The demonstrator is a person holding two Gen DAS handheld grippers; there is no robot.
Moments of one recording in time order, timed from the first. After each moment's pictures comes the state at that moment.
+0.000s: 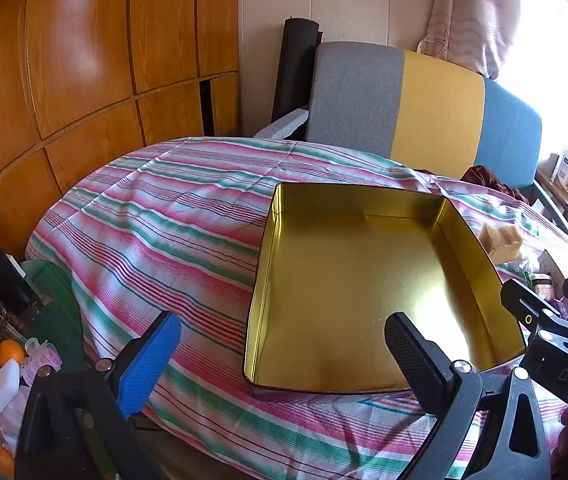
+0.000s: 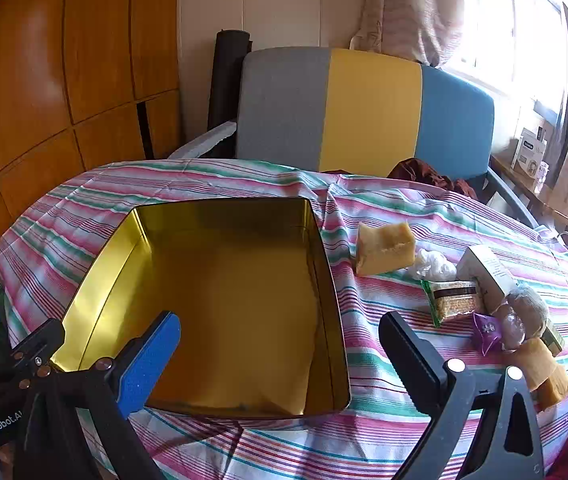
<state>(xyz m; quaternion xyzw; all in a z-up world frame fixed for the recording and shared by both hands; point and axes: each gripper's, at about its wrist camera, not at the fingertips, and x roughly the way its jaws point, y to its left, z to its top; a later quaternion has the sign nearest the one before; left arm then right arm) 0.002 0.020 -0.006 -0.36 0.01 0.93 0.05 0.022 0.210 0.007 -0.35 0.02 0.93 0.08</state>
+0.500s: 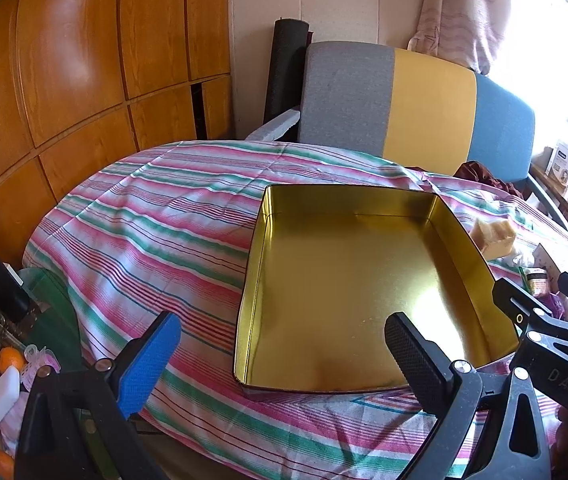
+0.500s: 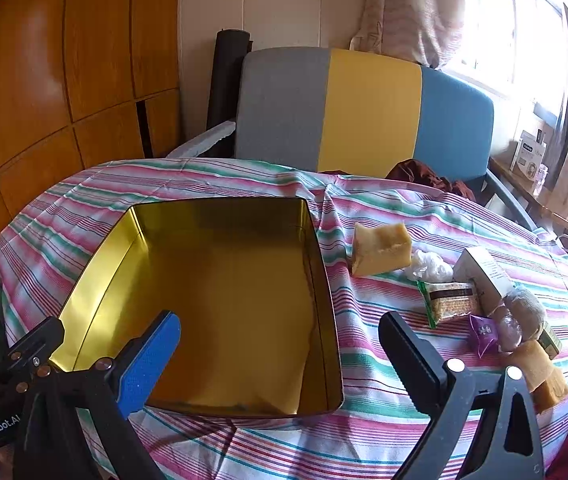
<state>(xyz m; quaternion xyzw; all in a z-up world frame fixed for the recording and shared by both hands) 0.003 0.028 -0.003 -0.36 0.02 0.93 0.06 0.024 0.212 0.008 -0.35 0.01 0.93 0.08</state>
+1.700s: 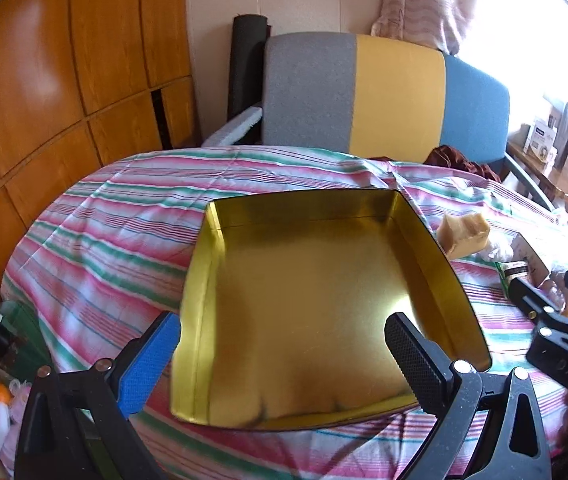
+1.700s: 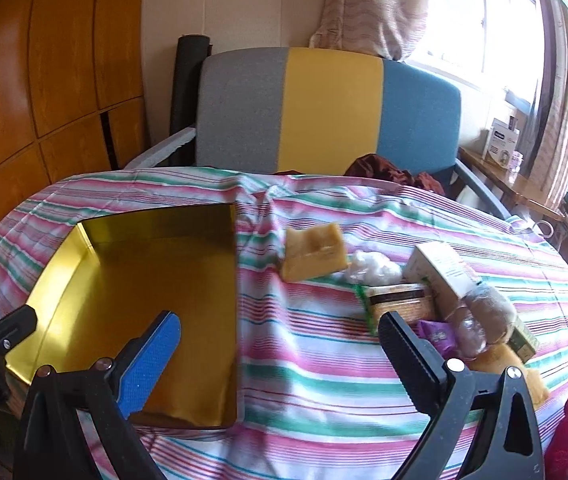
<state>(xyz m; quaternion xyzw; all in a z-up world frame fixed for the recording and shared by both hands) -0.024 0.087 0.008 -0.37 0.05 0.92 0.11 0.028 0.293 0.011 -0.34 0.02 0.93 0.14</state>
